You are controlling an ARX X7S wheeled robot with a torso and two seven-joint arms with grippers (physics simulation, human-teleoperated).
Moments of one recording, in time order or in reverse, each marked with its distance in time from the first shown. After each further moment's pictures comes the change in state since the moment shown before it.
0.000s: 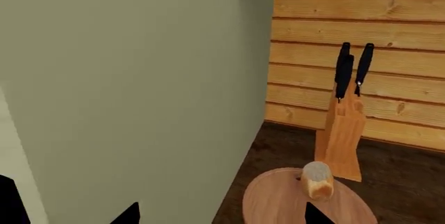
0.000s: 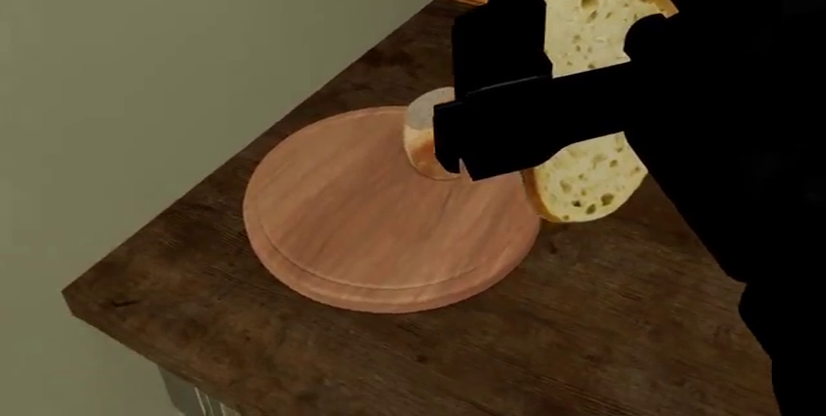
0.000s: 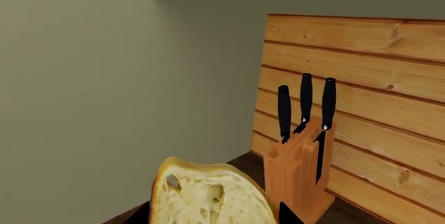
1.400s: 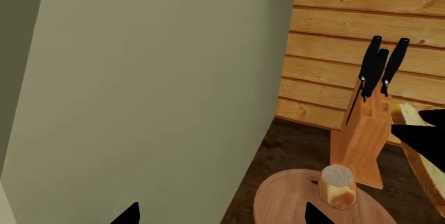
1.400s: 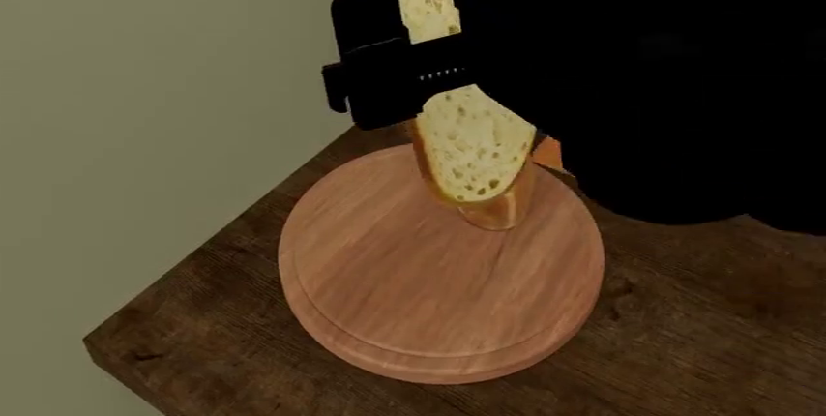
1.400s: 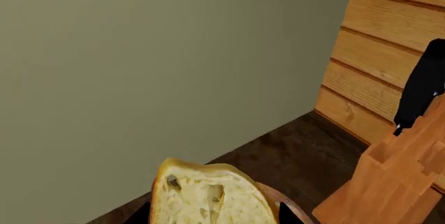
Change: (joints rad) left arm 0.160 -0.064 -0.010 0.138 0.040 0.167 0.037; right arm 0.152 -0.343 -0.227 0.518 -0.086 0.178 -0.181
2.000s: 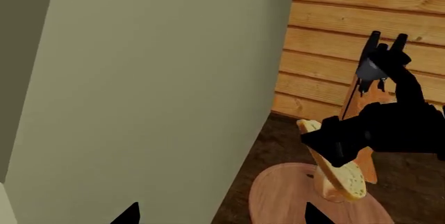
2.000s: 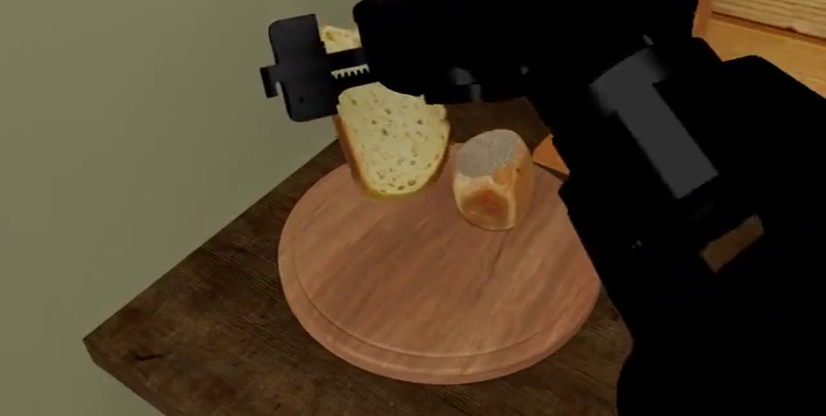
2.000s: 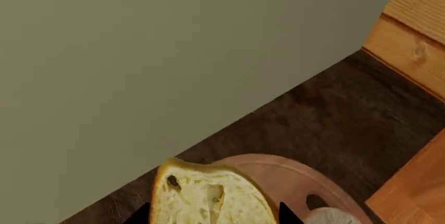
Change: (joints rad) left arm 0.098 -0.062 0.005 0.047 0.054 0.085 0.075; right arm 0.159 -0.541 -0.445 0.987 -0.270 -0.069 -0.608
